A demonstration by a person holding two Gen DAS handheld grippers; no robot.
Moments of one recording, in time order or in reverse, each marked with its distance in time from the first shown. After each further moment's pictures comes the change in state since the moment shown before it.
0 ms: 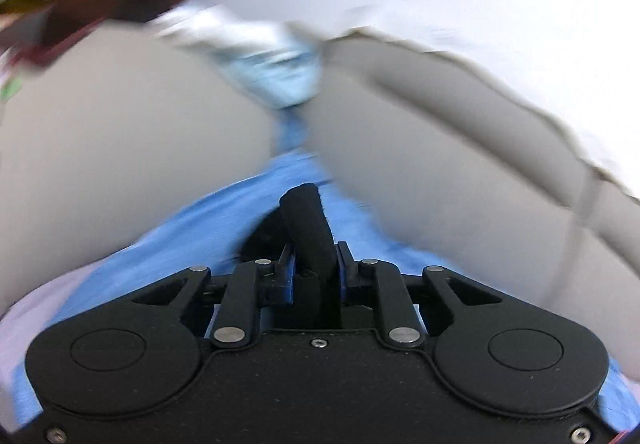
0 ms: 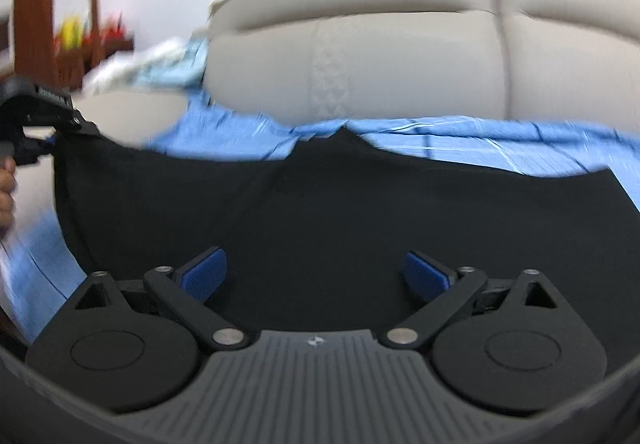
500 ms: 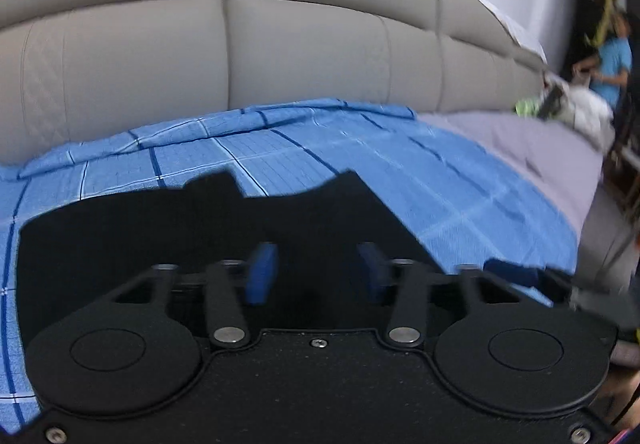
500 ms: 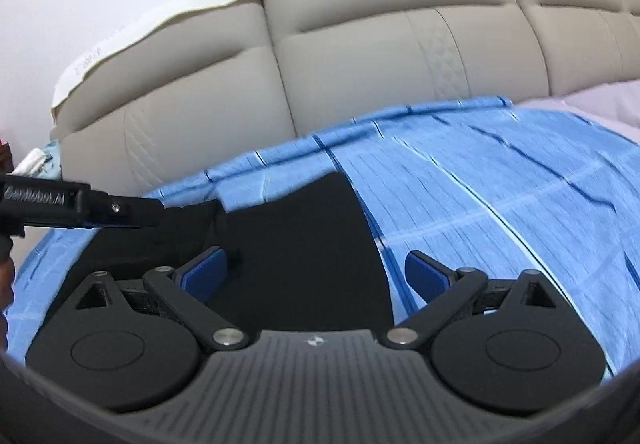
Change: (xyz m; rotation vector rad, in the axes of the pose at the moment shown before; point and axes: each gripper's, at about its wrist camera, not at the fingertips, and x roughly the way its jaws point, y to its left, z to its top) left arm 0.009 -0.270 -0.133 0.653 0.456 -0.608; right arm -0.093 -0.149 0.002 0.286 -0.078 -0.323
